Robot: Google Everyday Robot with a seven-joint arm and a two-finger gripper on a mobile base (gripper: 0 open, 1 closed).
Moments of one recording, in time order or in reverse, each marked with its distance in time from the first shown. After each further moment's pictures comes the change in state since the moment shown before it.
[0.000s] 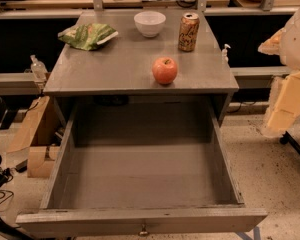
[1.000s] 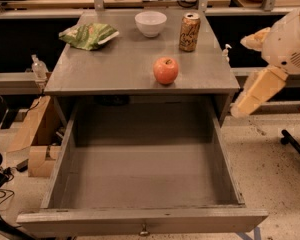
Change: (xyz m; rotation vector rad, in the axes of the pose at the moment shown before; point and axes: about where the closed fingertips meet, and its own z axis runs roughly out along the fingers) arm -0.028 -0.047 0.038 0.056 -0.290 0.039
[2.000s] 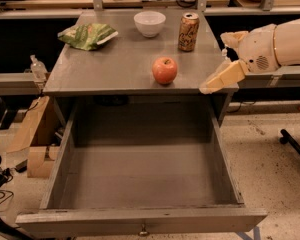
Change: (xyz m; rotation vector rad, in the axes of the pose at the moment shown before) arm -0.031 -0.073 0.073 0.050 -0.438 0.130
